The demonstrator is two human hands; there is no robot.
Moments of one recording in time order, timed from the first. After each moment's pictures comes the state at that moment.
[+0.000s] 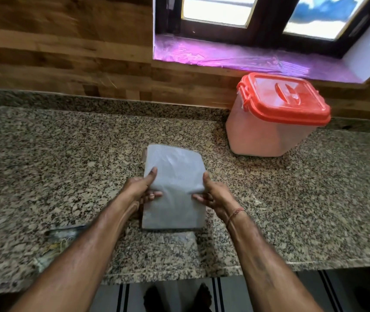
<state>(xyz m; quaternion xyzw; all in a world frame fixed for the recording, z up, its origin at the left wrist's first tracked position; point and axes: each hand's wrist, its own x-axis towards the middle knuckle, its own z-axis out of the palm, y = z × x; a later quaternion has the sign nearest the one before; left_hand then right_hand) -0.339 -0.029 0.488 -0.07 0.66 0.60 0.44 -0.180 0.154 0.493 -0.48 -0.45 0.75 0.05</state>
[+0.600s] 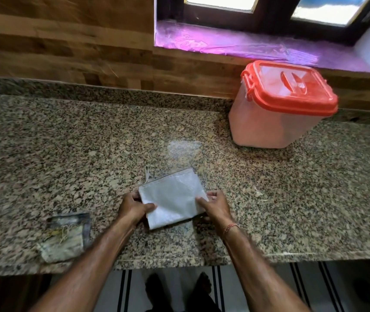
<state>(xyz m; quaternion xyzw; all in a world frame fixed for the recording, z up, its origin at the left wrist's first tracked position) -0.289 -0.068 0.435 -0.06 0.79 0.48 0.38 -0.138 0.127 0.434 -0.53 -0.63 0.57 0.03</state>
